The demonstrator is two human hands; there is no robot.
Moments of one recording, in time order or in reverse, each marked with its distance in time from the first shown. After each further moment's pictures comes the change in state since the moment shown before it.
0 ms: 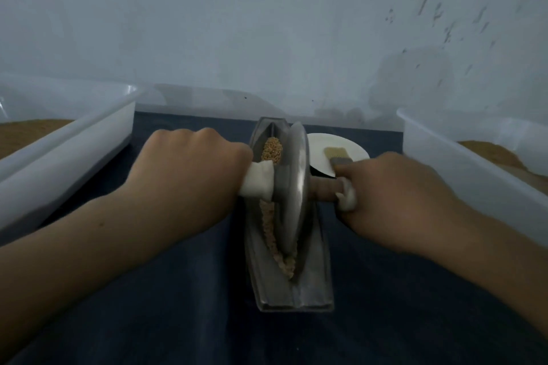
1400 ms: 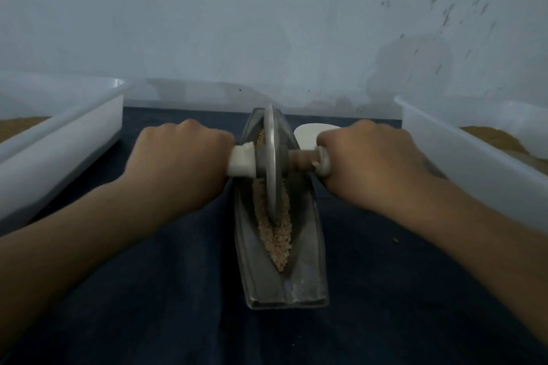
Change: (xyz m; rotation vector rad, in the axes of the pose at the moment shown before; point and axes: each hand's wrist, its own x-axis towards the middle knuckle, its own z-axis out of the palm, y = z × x) left_hand 0.013 0.000 0.038 -0.009 0.007 -0.076; right_hand 0.037 -0.003 0.017 -0.128 0.137 -0.005
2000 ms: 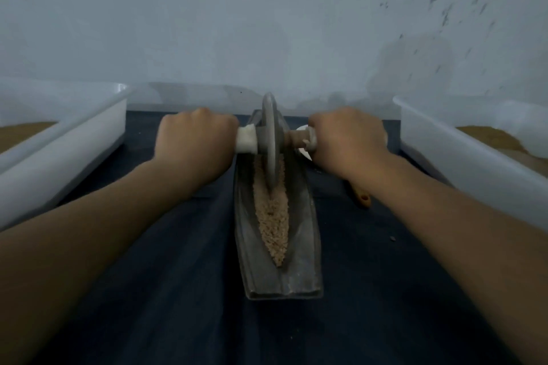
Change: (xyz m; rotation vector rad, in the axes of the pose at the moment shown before) left_hand 0.035 0.007 0.018 -0.051 -0.012 -0.105; right_hand 0.043 0.001 0.027 0.073 -0.087 0.096
